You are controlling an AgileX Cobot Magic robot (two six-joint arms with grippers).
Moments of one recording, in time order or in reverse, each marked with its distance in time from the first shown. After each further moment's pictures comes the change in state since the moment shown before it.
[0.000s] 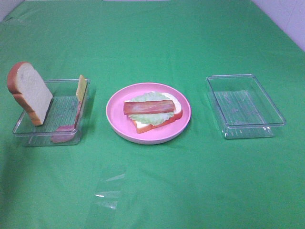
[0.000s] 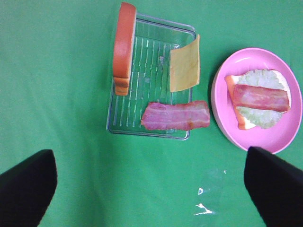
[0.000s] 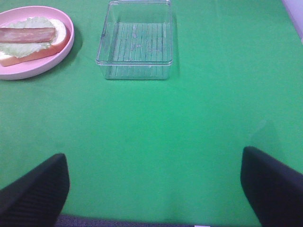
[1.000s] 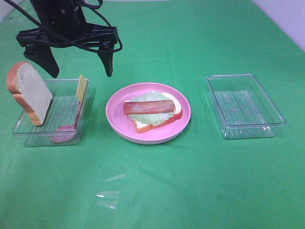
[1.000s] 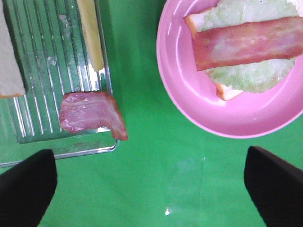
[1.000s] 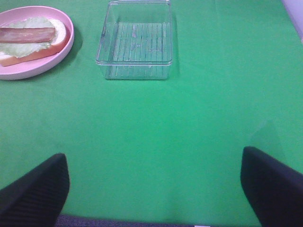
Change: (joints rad) left arm -0.543 0.645 -0.517 0.288 0.172 -0.352; right arm 0.000 0.000 0.000 0.000 0.000 0.000
